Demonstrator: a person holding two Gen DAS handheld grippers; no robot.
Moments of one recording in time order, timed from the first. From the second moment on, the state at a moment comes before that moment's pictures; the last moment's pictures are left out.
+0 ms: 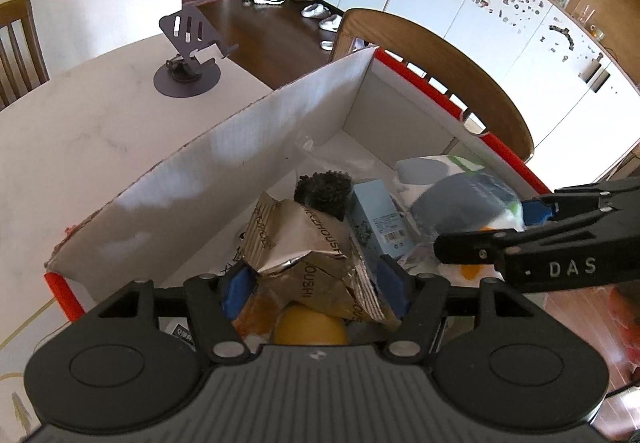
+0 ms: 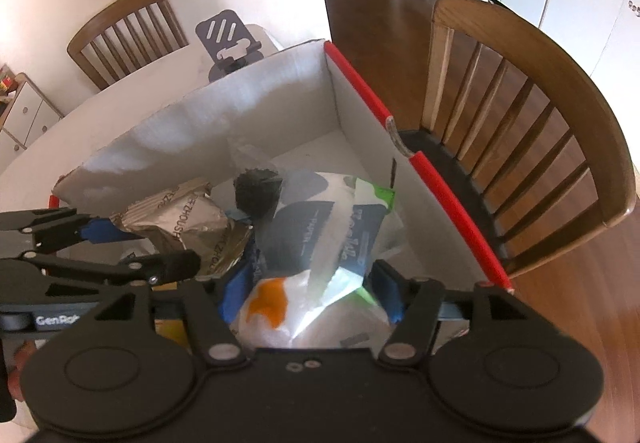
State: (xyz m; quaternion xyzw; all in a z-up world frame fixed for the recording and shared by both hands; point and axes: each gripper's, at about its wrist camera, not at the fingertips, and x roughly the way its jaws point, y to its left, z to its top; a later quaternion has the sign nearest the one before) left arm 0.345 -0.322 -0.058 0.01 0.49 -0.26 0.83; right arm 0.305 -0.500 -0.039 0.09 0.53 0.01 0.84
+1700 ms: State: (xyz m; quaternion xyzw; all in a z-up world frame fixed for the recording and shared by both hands) left arm 0.238 -0.264 0.019 -0.02 0.42 -0.29 0.86; right arm 0.197 -0.459 0.041 0.04 0.44 0.05 0.89
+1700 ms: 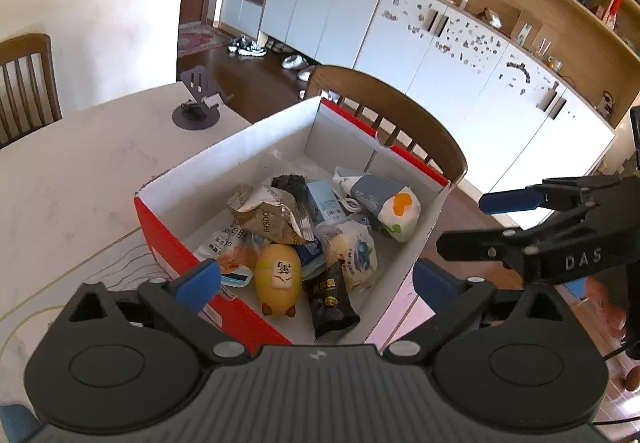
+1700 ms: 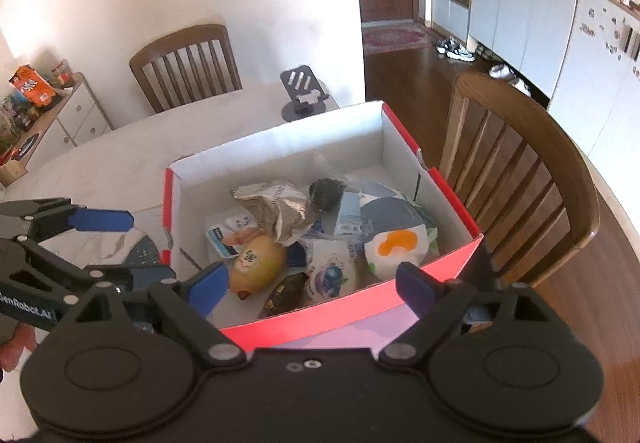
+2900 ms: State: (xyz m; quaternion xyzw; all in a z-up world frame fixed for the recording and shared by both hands) left arm 0.163 -0.219 0.014 -0.04 0.43 -0.28 0.86; right arm 0.105 -0.418 0.035 0.06 0.37 0.06 0.92
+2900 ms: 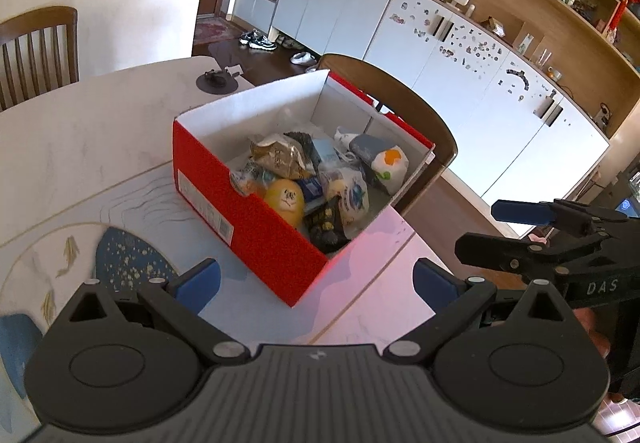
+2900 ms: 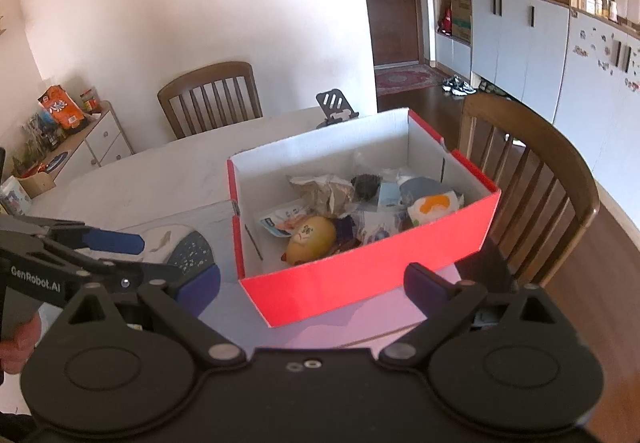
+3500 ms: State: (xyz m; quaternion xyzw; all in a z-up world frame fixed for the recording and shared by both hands) left arm 0.143 -0.220 0.016 -0.01 0.40 -0.29 0.87; right arm 0.092 -0.421 0.026 0.10 0.37 0.05 0.92
